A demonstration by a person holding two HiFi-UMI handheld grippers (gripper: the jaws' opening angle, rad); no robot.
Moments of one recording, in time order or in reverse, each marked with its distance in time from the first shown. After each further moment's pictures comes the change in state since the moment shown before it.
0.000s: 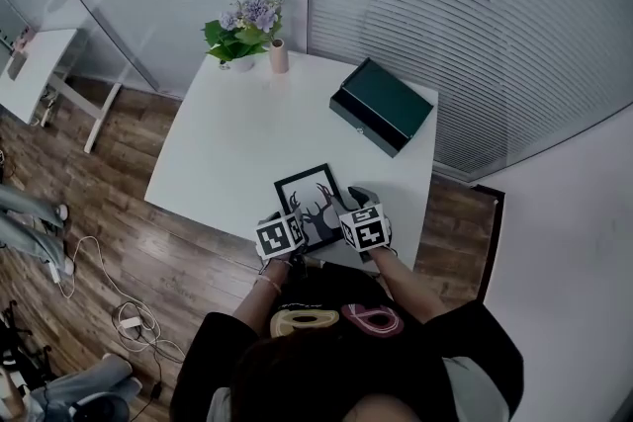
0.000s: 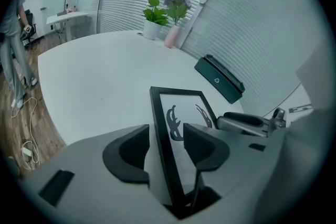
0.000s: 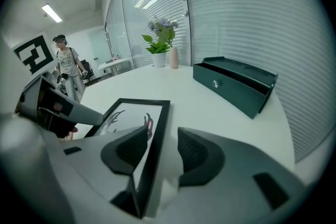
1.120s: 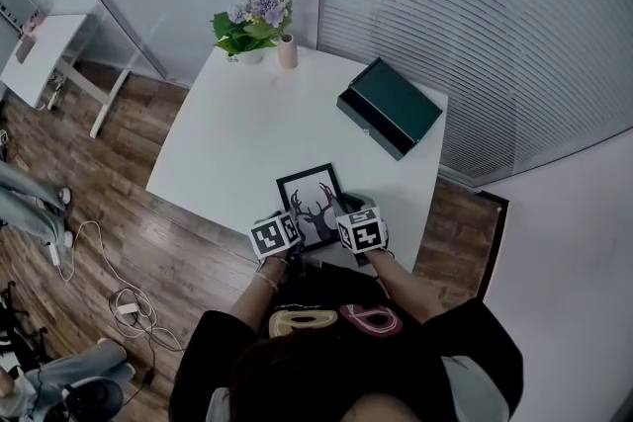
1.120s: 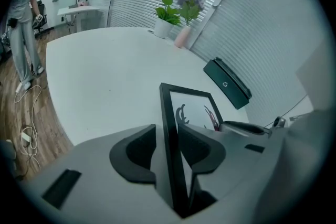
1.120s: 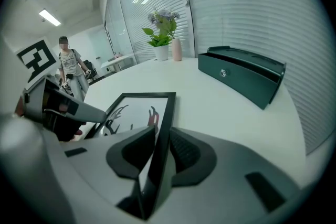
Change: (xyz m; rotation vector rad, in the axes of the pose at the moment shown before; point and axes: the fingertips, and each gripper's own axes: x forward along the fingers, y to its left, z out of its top) left arm 0.005 0.013 -0.007 -0.099 -0.002 0.028; right arm 0.011 0.011 -0.013 0.025 0.061 0.062
